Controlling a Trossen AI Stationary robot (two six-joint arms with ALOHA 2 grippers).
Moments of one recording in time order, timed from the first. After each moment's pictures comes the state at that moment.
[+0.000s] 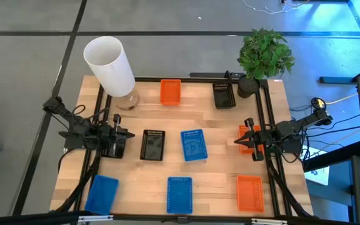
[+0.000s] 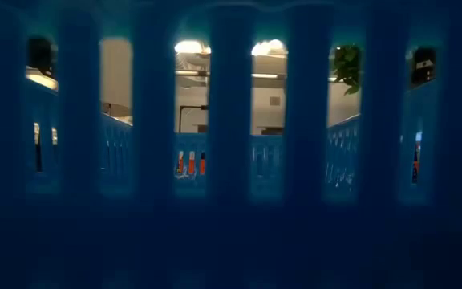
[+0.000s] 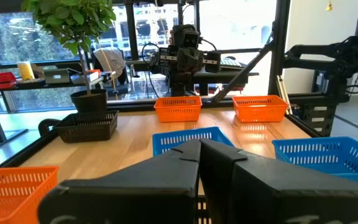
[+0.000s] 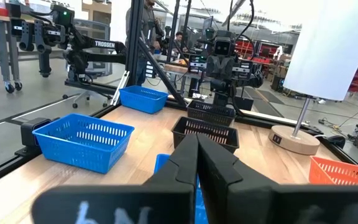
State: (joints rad) left arm -0.58 0.00 0.01 0.14 -0.62 0.12; right arm 0.41 0.01 0.01 0.06 0.22 -0.16
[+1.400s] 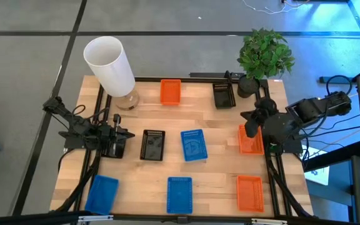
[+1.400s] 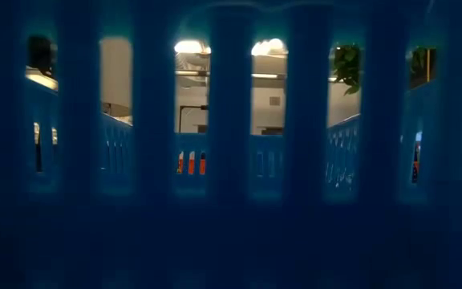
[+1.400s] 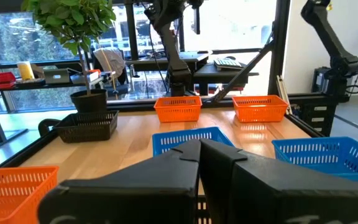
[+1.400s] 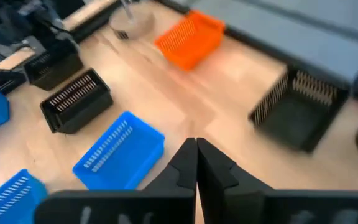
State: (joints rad) left arm -0.58 0.00 0.01 0.14 -0.62 0.12; right arm 0.41 0.90 1.17 -1.20 0.68 1.06
